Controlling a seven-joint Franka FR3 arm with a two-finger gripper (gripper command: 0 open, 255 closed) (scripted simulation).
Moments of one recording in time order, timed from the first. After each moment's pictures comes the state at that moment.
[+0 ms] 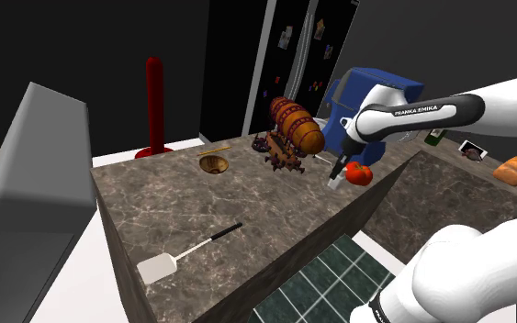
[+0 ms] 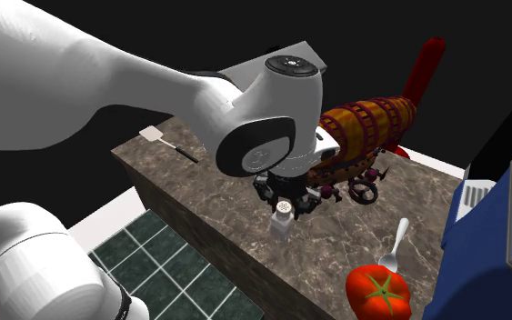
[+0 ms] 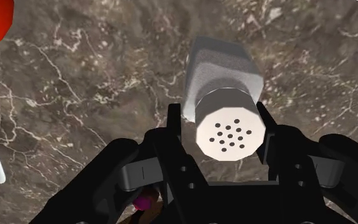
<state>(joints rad) 0.01 -0.42 -0.50 -2.57 -0.21 2.27 -0.63</state>
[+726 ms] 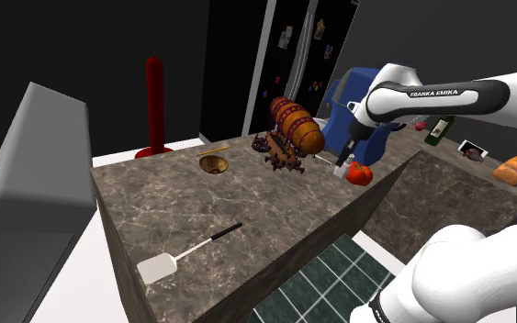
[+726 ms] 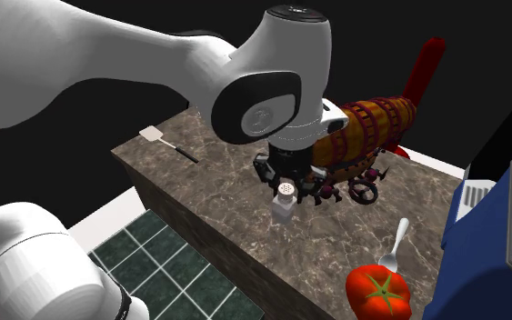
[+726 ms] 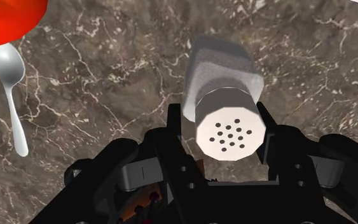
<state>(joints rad) 0.01 -0.49 -0.47 -2.47 -0.21 2.11 -0.62</state>
